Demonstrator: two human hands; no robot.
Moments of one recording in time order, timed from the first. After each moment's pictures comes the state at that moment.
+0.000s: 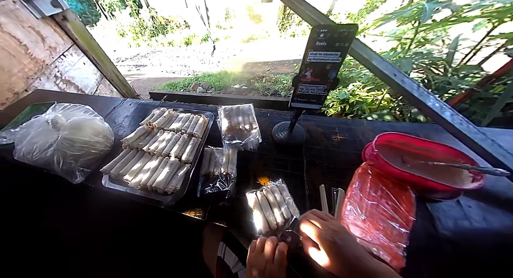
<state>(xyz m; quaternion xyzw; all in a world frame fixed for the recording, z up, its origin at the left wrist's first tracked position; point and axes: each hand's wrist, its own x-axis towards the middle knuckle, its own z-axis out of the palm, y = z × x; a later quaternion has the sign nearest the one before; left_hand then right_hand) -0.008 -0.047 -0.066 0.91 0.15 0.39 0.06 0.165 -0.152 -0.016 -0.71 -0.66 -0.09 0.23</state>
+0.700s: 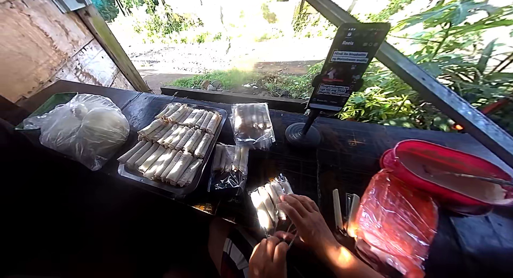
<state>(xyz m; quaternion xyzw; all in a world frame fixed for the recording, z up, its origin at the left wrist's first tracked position) -0.019 -0.045 -0.056 0.89 0.17 0.38 0.15 0.154 -0.097 -0.054 -0.71 -0.63 -0.16 0.28</state>
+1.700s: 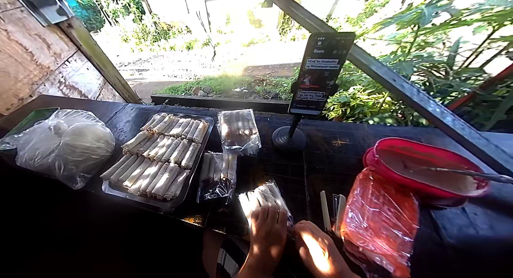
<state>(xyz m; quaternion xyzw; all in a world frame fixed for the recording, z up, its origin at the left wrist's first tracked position) 0.059 -0.013 -0.053 0.92 0.17 0.35 0.00 0.139 -0.140 -0.050 -0.76 -0.53 -0.12 0.36</state>
